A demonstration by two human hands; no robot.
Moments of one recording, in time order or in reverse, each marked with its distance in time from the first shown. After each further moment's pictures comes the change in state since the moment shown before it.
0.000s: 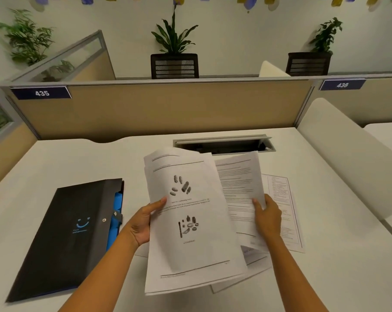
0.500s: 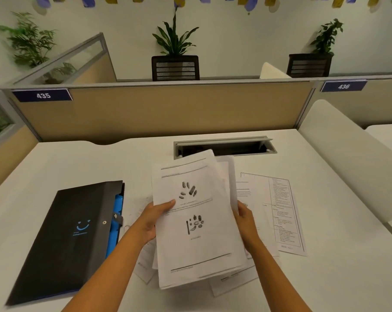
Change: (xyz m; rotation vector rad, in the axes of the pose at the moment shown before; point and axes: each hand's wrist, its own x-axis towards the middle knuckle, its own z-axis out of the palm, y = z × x) left_hand 0.020 -0.002 0.012 0.248 0.226 0.052; right_hand -0.025 -0.017 0.041 0.249 -0.330 -0.013
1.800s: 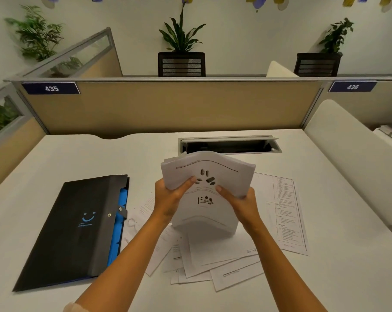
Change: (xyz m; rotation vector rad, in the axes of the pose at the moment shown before) left_hand -0.023 0.023 0.056 0.130 0.146 0.693; right_hand -0.003 -0.065 0.009 0.298 -0.094 -0.192
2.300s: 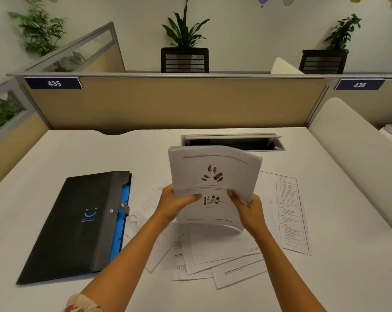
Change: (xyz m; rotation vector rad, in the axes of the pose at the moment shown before) left_hand 0.005 -0.040 -0.020 0.181 -0.199 -0.158; right_hand -0.005 0.038 -0.020 -0.165 0.067 0.010
